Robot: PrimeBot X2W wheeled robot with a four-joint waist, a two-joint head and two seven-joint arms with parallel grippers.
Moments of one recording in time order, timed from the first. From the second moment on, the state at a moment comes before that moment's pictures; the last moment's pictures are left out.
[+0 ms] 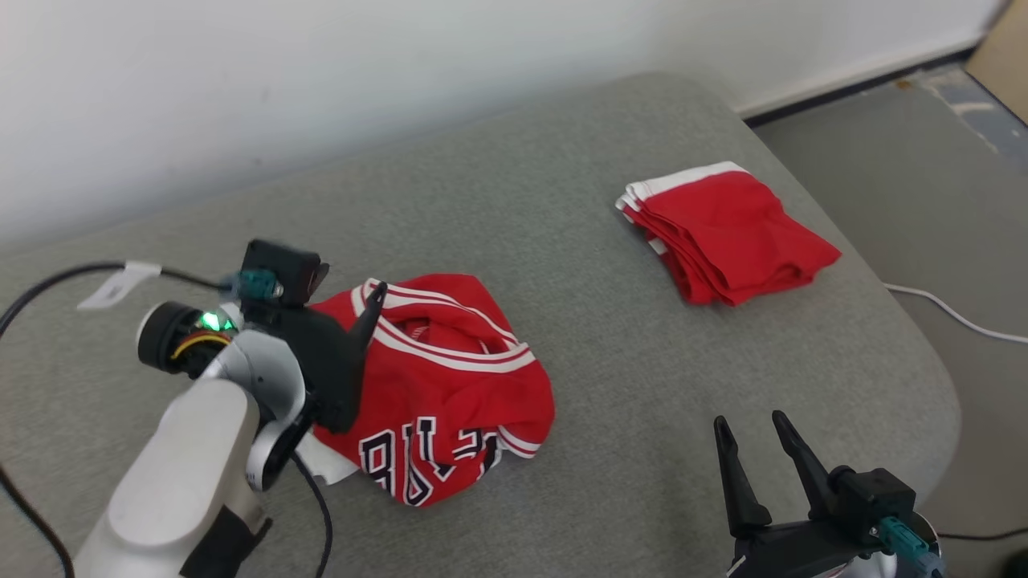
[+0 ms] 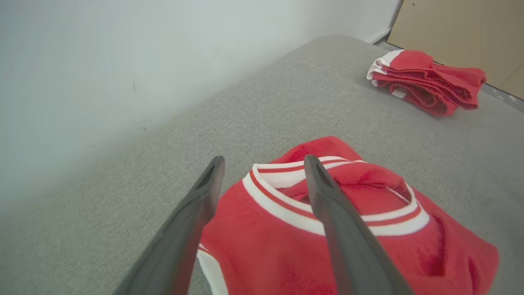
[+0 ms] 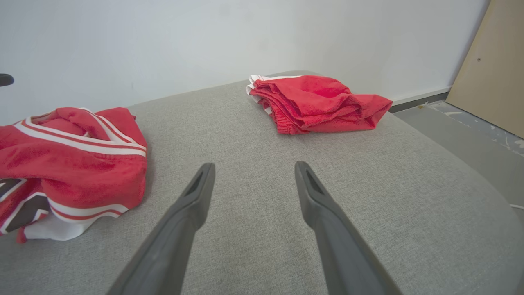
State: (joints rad) left arm -0.66 0.30 -0.45 0.45 -0.44 -0.13 0.27; right arm -0.06 -0.05 0.07 0.23 0.18 0.13 -0.15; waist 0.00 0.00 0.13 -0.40
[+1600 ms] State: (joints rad) left arm -0.90 0.33 -0.30 0.08 -0.45 -0.01 -0.08; right arm -0.07 -0.05 0.10 0.26 0.17 0.13 -0.14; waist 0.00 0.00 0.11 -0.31
